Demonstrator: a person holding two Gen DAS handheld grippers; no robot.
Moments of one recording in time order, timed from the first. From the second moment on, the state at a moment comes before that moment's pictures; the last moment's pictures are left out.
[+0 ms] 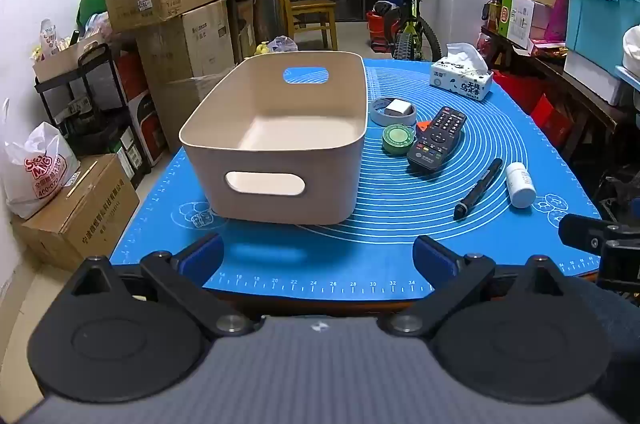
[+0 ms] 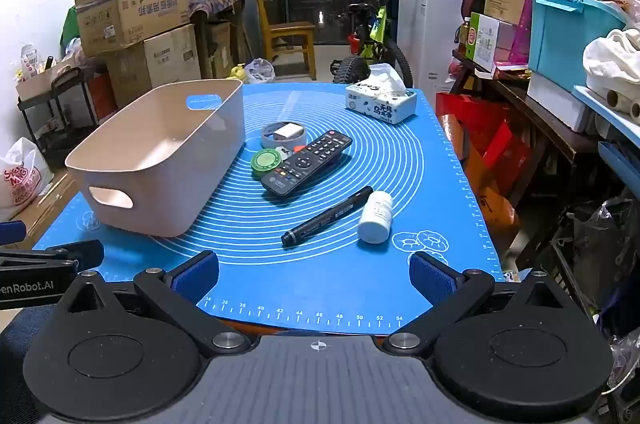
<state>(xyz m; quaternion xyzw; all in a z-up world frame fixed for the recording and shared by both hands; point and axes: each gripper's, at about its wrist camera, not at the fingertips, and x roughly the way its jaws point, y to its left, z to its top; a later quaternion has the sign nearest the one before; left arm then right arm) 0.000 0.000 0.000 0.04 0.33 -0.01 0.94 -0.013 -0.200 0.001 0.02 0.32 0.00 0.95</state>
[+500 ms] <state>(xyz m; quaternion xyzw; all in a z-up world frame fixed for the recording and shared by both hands) 0.000 0.004 0.000 0.04 0.33 -0.01 0.94 -0.014 -0.198 0.001 0.02 0.32 0.00 0.95</state>
